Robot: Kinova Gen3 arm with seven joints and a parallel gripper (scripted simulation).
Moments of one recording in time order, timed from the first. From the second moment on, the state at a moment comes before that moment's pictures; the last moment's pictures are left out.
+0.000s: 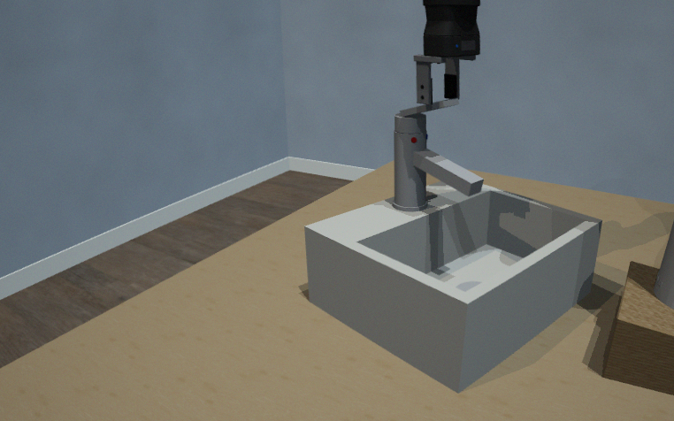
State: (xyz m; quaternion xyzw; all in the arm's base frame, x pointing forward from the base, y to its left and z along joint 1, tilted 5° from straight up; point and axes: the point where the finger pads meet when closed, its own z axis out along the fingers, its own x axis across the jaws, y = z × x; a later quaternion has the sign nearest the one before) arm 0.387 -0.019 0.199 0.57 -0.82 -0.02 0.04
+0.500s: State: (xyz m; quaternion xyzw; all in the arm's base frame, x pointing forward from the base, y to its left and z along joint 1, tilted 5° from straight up) arm 0.390 -0.018 0.235 0.57 -0.82 -0.02 0.05
